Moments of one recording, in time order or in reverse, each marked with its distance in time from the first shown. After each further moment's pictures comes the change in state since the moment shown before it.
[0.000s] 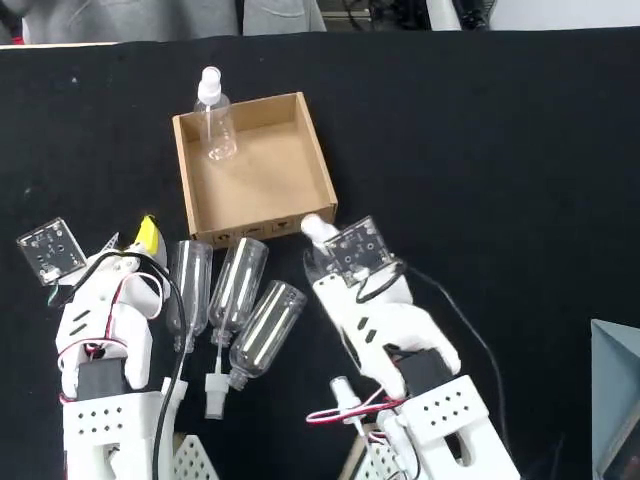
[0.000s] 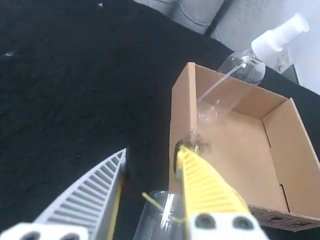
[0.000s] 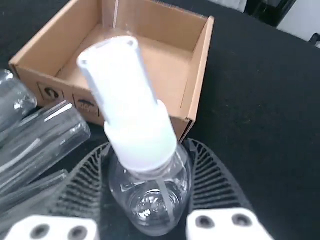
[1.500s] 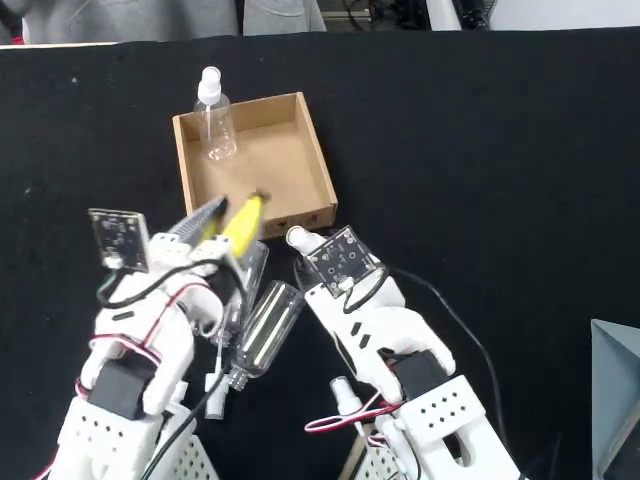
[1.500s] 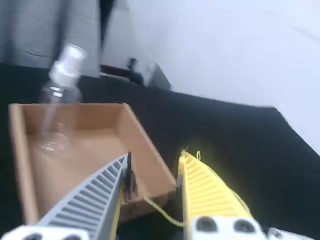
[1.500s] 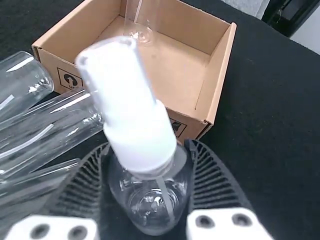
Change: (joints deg) left arm 28.6 0.3 -14.2 -0.1 0.5; right arm -3.2 0.0 1.3 0.0 4.3
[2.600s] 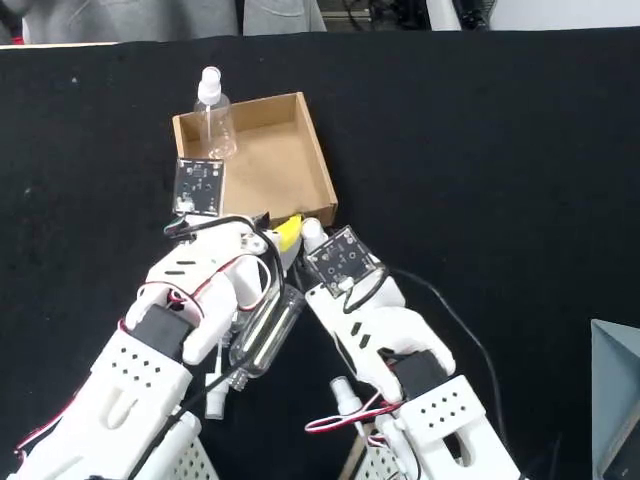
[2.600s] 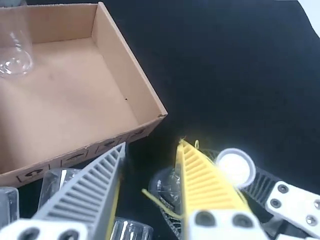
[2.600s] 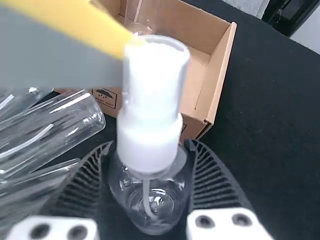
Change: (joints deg) left arm 8.1 28.4 -10.0 0.0 0.2; right arm 0.0 0.0 0.0 0.0 0.0
